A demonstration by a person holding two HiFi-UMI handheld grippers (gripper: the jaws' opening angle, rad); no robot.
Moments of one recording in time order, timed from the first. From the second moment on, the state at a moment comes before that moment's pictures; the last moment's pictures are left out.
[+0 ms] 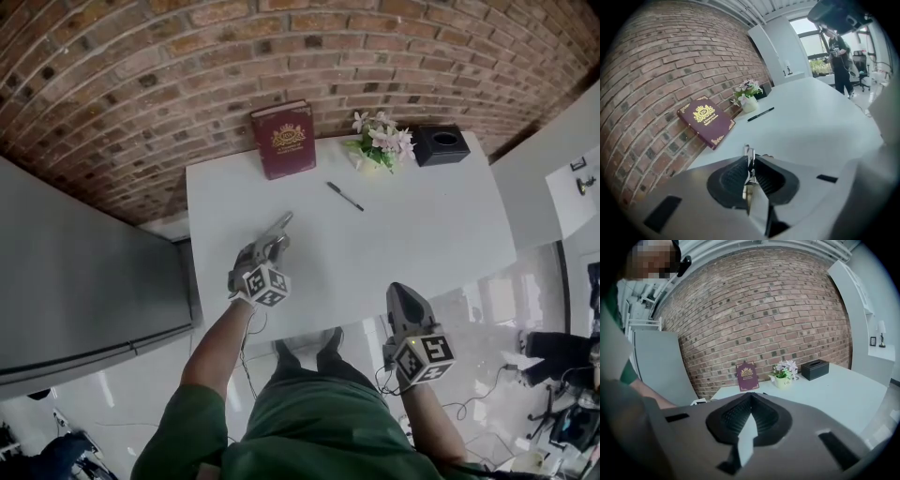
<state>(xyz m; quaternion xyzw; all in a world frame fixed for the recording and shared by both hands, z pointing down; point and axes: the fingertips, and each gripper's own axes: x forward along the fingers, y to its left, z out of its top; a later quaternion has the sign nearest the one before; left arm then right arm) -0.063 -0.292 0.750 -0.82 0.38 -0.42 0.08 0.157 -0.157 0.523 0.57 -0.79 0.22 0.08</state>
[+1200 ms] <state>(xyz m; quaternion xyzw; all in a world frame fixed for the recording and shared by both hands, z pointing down) -0.068 -0.231 0.490 -0.87 0.48 -0.11 -0.08 0.131 -0.190 0.454 0.53 -0.84 0.14 0.02</state>
